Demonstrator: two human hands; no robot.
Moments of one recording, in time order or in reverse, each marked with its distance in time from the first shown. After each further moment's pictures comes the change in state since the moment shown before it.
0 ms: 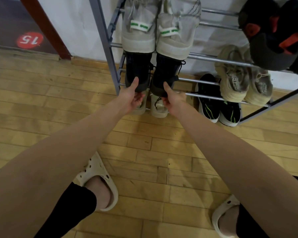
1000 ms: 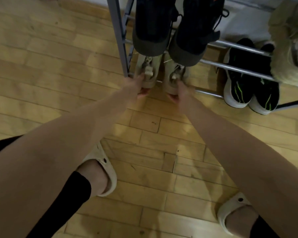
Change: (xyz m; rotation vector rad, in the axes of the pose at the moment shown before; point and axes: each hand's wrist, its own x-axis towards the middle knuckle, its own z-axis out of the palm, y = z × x) left_hand 0.098 -0.085 -0.048 0.173 0.246 -0.170; right_hand 0.103 0.100 -0.003 -0.035 0.108 0.228
